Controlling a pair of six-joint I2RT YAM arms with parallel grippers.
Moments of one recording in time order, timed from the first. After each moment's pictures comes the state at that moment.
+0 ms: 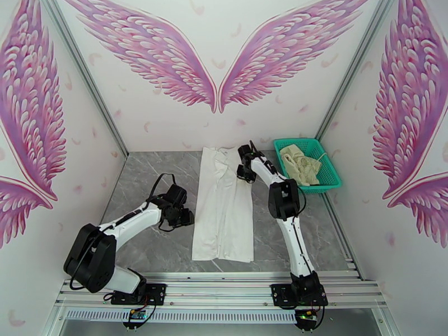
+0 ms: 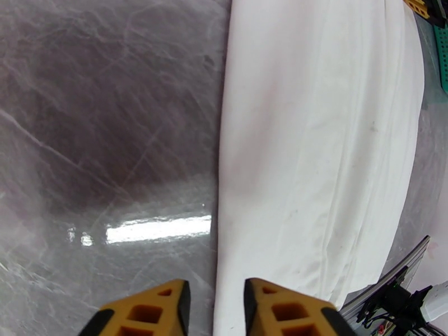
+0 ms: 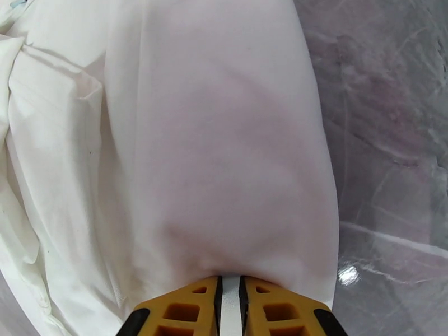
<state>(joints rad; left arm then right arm) -0.48 1.47 0.91 -0.65 0.23 -0.61 0.27 2.57 2.33 -1.00 0.04 0.57</state>
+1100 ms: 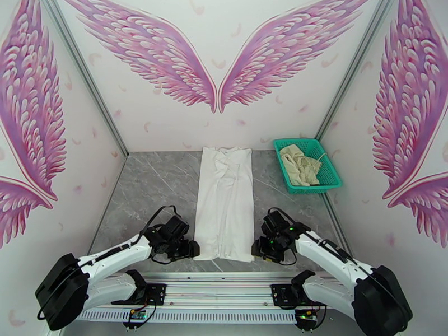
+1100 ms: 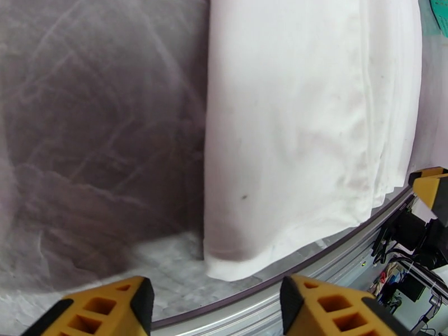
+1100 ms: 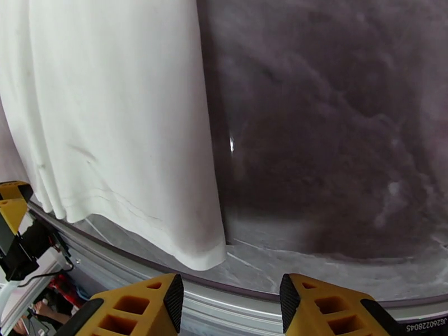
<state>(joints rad) -0.74 1.18 0.52 -0.55 0.34 -0.86 0.49 1.13 0.50 -0.78 -0.41 0.72</state>
